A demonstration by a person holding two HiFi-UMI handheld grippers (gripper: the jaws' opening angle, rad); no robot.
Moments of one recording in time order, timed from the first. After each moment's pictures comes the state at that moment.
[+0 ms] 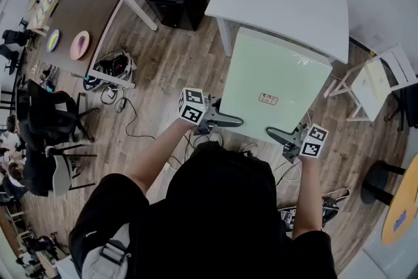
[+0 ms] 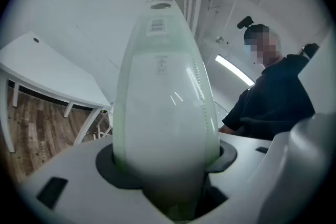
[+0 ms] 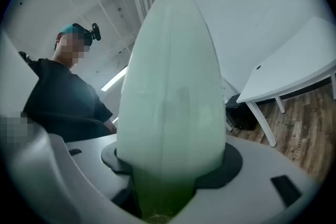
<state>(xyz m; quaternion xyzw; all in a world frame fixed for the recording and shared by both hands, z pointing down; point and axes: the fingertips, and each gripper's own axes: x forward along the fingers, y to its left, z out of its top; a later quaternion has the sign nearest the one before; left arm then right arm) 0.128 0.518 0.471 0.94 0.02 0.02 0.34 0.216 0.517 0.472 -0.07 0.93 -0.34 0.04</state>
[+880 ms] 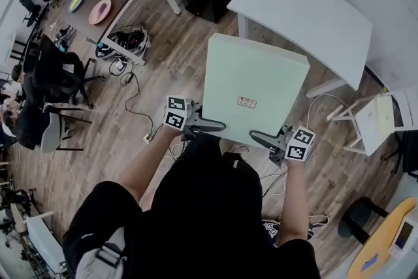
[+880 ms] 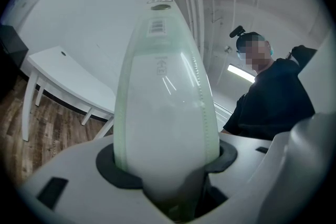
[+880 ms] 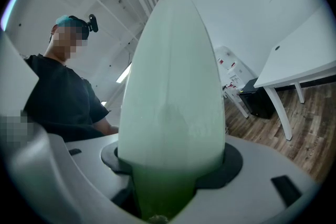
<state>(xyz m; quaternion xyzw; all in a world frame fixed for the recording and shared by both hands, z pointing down) 0.105 0.557 0.494 0.93 -0.10 -0.05 0.35 0.192 0.532 0.488 0.04 0.94 -0.35 0.00</state>
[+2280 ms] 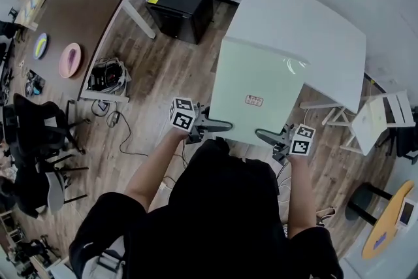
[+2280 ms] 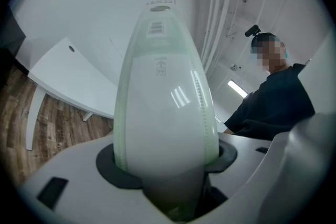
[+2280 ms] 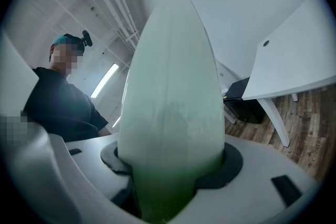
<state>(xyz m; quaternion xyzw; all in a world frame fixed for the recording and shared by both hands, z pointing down) -0.047 0.315 0.522 0.91 -0.03 -0.04 0.41 0.042 0.305 0.515 -0.05 0.91 -0.42 0.00</state>
